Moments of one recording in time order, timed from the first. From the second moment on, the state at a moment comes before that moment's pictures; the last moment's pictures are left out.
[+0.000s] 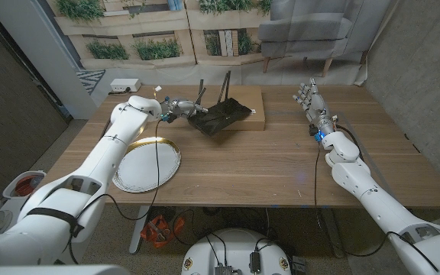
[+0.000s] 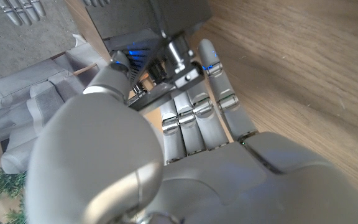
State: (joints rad) left arm 0.54 0.40 0.25 -1.33 0.04 0.45 -0.51; left_hand 1.09 0.02 0.41 -0.18 0.18 1.00 0.09 0.43 0.25 1.04 -0.04 0.54 0.33 1.15 -0.11 0.53 0.32 0.82 -0.08 0.64 0.21; right arm -0.82 -0.45 -0.30 -1.21 0.65 0.35 0.10; right_hand 0.32 0.15 -0.07 0.13 0.36 0.11 0.05 0.18 0.18 0.07 0.03 0.18 0.17 0.07 0.01 0.20 0.18 0.27 -0.03 0.19 0.17
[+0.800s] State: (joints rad) left arm 0.60 0.39 0.20 -1.37 -0.01 0.35 -0.45; left_hand 1.14 0.05 0.41 -0.17 0.17 1.01 0.10 0.45 0.28 1.06 -0.04 0.55 0.38 1.18 -0.12 0.53 0.33 0.81 -0.09 0.68 0.21; right arm -0.81 -0.45 -0.30 -1.19 0.64 0.35 0.11; right_hand 0.32 0.15 -0.07 0.13 0.36 0.11 0.05 0.18 0.18 0.07 0.03 0.18 0.17 0.07 0.01 0.20 0.18 0.27 -0.03 0.19 0.17
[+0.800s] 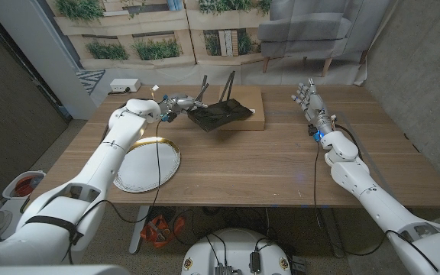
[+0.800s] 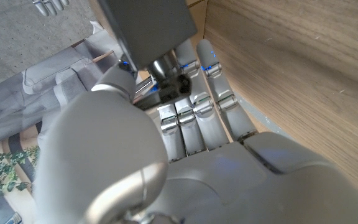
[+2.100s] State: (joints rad) left arm 0.80 0.44 0.12 -1.64 -0.04 0.33 -0.29; left_hand 1.17 0.07 0.40 -0.16 0.17 1.03 0.11 0.45 0.28 1.07 -0.04 0.55 0.43 1.19 -0.12 0.52 0.33 0.80 -0.09 0.72 0.21; right arm -0.83 -0.47 -0.31 -1.25 0.64 0.35 0.11; right_hand 0.32 0.15 -0.07 0.13 0.36 0.11 0.05 0.18 0.18 0.07 0.03 0.18 0.17 0.07 0.01 0.20 0.18 0.27 -0.03 0.19 0.17
